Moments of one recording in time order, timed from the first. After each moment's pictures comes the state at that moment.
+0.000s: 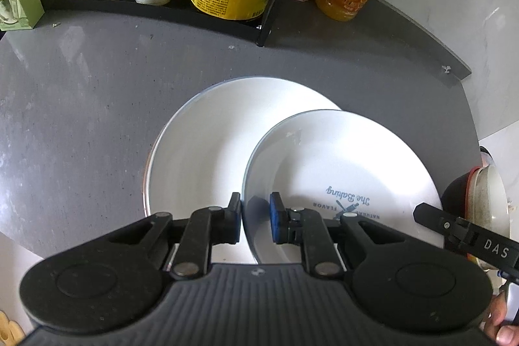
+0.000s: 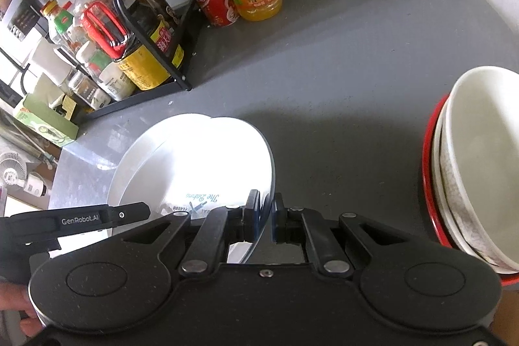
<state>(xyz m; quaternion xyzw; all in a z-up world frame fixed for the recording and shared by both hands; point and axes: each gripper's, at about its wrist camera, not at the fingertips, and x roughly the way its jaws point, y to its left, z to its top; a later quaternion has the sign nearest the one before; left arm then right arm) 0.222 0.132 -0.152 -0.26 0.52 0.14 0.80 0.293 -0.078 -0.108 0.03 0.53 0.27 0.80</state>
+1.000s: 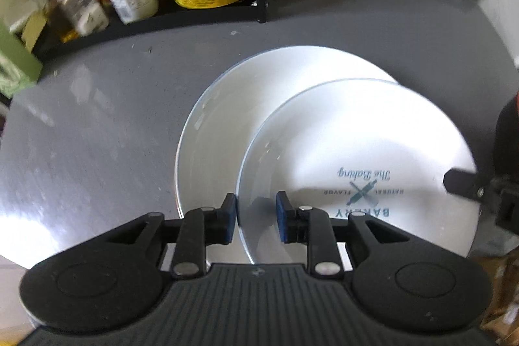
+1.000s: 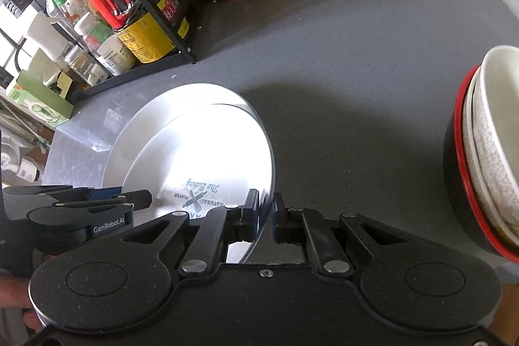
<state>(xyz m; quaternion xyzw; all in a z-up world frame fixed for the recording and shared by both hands) 0.235 0.112 -0.169 -0.09 0.58 0.14 0.80 0.279 -0.058 -0.122 0.02 0.54 0.26 0.80</state>
